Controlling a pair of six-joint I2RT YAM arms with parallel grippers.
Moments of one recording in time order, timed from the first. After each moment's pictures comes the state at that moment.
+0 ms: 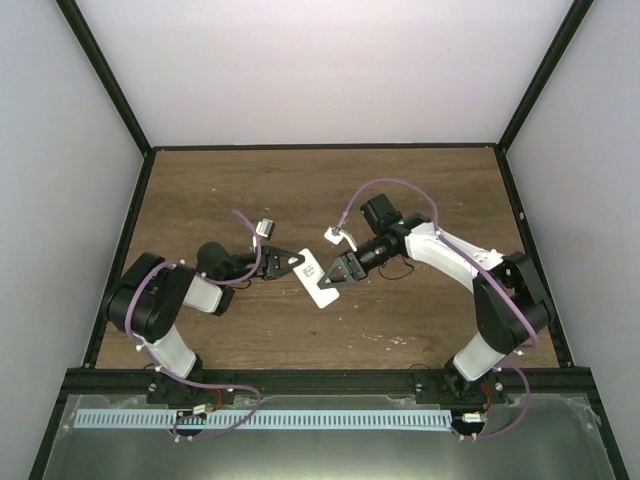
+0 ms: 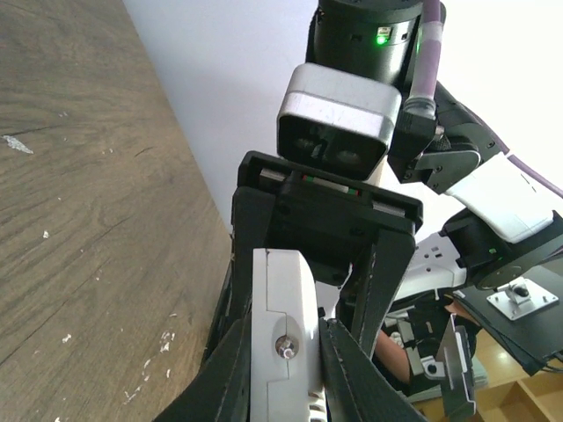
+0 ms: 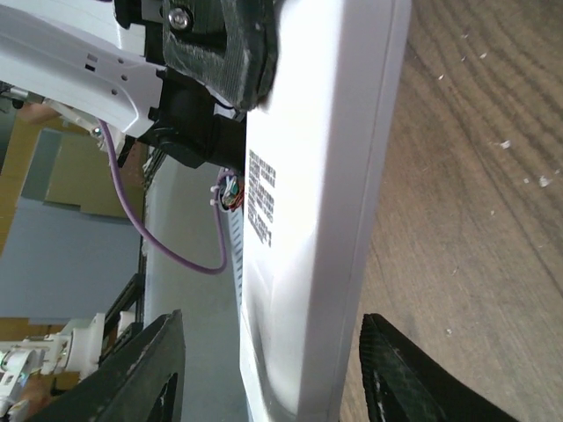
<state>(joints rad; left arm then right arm) -0.36 1.68 0.37 1.53 1.10 -1.42 0.55 1.59 1.08 -0.66 -1.11 -0.12</state>
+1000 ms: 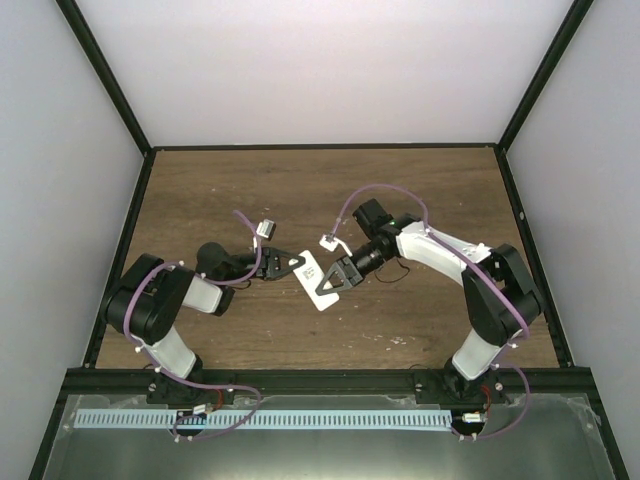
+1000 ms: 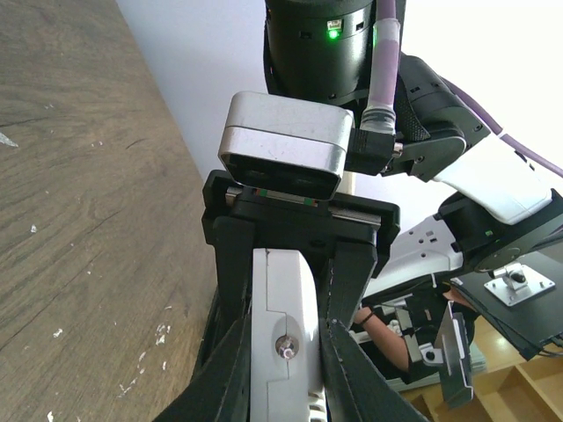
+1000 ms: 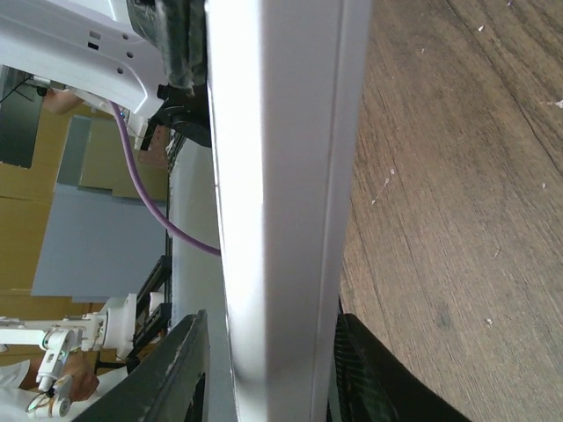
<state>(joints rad) -0.37 1.66 0.37 1.53 1.13 -1.41 0.59 1.66 1.10 -0.73 -1.16 -0.15</state>
